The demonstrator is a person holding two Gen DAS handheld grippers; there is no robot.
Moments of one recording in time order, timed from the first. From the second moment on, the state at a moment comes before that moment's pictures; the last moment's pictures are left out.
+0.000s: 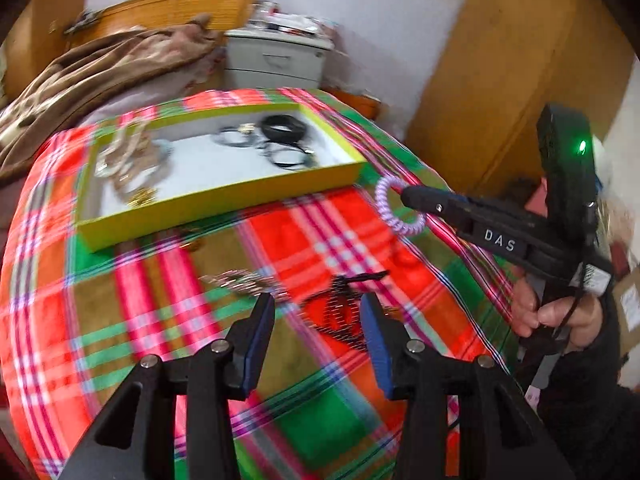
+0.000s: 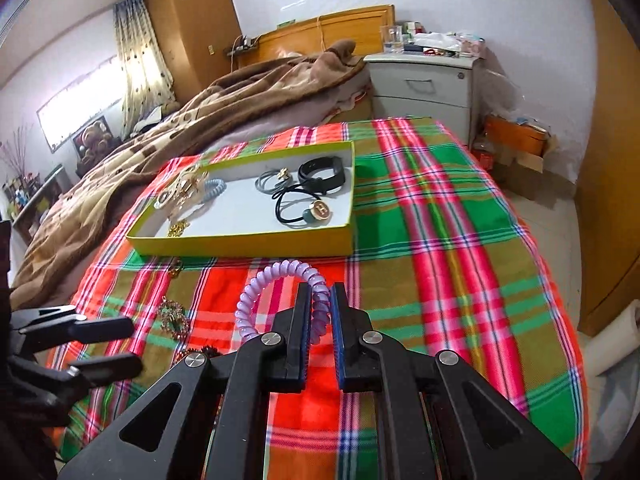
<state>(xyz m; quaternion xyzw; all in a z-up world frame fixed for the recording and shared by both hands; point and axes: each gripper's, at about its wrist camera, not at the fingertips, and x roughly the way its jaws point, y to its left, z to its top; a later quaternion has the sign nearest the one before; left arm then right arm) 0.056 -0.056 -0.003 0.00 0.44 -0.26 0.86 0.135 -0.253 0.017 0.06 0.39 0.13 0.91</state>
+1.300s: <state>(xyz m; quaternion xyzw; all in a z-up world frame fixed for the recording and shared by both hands) 0.077 -0.119 -0.030 0.08 0.47 -0.25 0.85 0.113 -0.280 0.020 0.08 0.37 0.13 0.92</state>
